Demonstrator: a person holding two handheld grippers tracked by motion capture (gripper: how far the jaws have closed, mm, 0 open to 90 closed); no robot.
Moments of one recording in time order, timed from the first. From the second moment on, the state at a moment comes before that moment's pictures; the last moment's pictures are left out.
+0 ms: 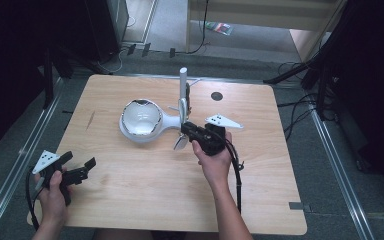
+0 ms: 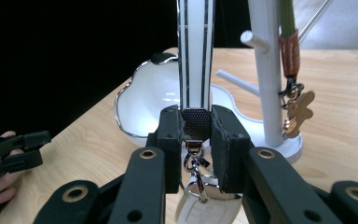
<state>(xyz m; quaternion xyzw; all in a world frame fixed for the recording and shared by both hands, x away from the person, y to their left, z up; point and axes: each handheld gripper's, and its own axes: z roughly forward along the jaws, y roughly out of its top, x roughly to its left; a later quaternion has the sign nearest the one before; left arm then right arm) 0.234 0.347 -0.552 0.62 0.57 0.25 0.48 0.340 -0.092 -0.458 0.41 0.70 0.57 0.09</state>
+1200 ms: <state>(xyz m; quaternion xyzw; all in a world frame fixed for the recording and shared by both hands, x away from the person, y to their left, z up) 0.234 0.346 -0.552 0.62 0.56 0.25 0.48 0.378 -0.104 -0.479 0.45 0.68 0.58 0.00</state>
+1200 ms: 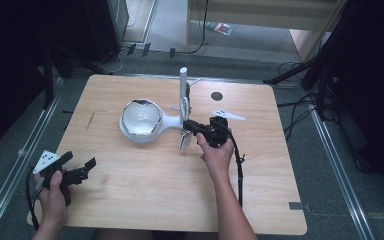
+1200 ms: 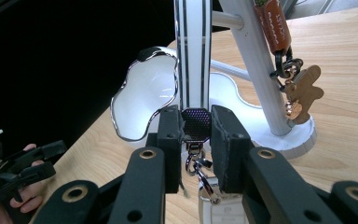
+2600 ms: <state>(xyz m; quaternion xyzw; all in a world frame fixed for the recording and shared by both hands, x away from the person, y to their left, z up) 0.234 0.345 -0.552 0.62 0.56 0.26 0.48 0.379 -0.117 -0.470 0.51 0.66 0.53 0.13</state>
